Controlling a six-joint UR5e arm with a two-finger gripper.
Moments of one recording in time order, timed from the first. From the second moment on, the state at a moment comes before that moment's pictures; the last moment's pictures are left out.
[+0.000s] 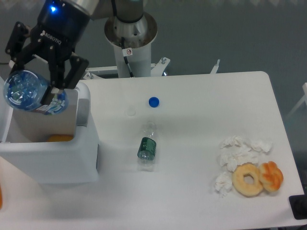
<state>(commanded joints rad) 2.25 -1.64 -1.50 -0.80 0.86 0.46</state>
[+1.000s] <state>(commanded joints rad) 2.20 -1.64 -1.58 -0.80 0.86 0.47</state>
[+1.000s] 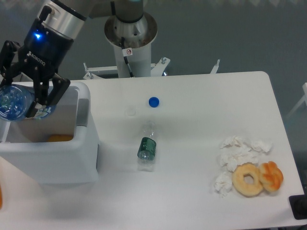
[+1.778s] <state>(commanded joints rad) 2.20 -1.65 -1.62 -0.80 0.86 0.47</state>
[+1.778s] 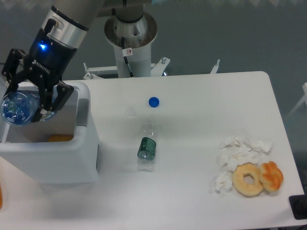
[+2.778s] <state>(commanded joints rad) 2.20 -1.64 -1.66 -0.80 0.86 0.51</state>
